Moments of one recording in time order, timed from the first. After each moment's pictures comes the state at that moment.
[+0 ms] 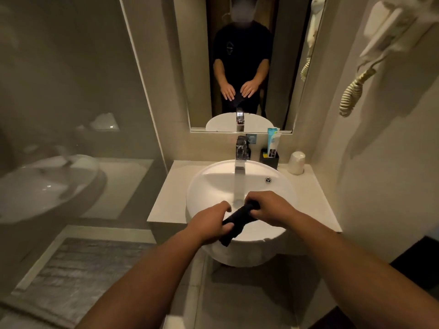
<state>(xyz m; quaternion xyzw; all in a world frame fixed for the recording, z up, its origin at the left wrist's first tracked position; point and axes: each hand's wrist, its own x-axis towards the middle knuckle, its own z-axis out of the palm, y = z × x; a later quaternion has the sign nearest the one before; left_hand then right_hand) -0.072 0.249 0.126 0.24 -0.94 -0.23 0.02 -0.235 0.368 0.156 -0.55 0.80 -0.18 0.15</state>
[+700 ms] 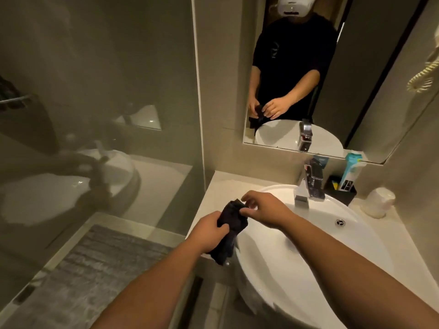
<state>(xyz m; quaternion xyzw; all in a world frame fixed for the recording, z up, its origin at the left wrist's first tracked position) -0.047 0.041 0.081 0.42 -0.79 -0.43 0.10 -0.232 0.107 0.123 -0.60 0.76 -0.18 0.18</state>
